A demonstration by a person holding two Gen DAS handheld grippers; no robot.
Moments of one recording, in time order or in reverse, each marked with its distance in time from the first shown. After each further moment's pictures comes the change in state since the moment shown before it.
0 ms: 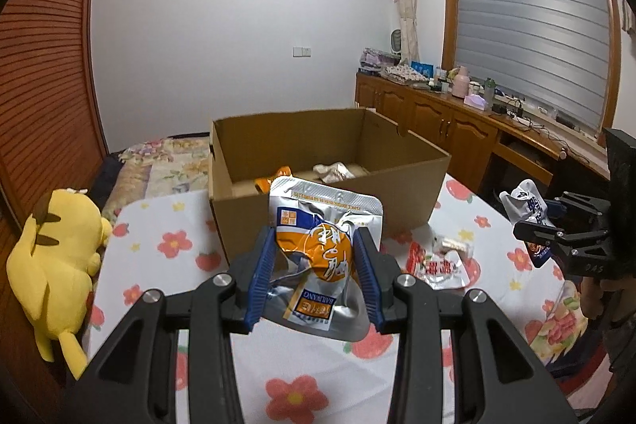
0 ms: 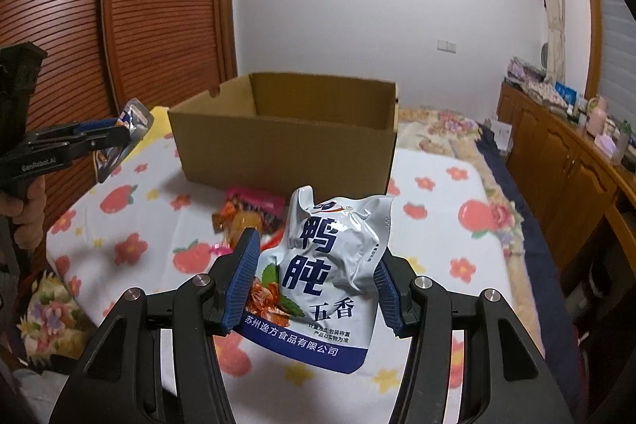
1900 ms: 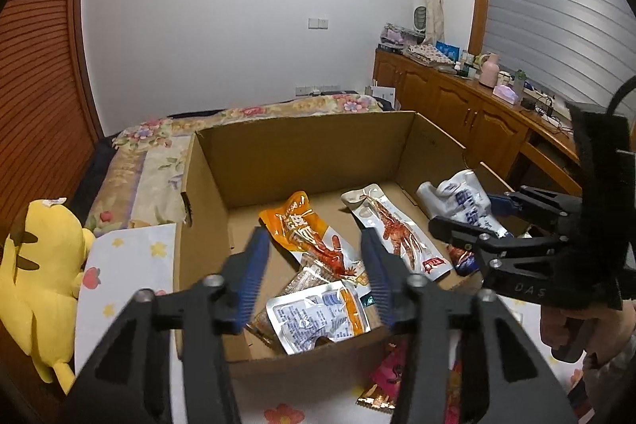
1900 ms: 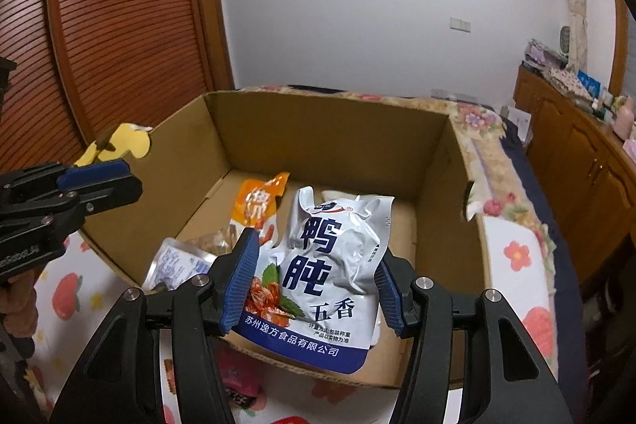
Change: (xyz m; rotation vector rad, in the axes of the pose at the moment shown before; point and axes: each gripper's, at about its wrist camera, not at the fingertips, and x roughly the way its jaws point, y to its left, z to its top) left arm 0.131 0.026 0.071 -0.043 0.119 0.031; right arm 0.171 -0.017 0.115 0.037 0.105 0.032
